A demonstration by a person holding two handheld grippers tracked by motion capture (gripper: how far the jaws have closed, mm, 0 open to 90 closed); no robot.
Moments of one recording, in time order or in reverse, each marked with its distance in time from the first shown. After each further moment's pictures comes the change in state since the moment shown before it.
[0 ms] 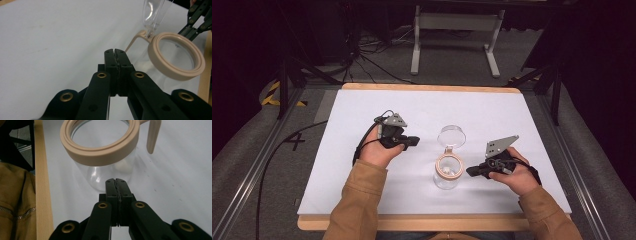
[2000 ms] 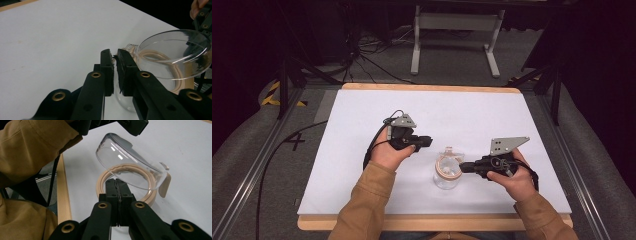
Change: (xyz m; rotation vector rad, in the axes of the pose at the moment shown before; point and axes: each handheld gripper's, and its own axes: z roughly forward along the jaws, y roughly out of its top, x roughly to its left) left arm -0.014 0.007 0.012 -0.072 -0.062 -0.007; right arm 0.030 0.023 -0.013 -0.250 0.026 0.023
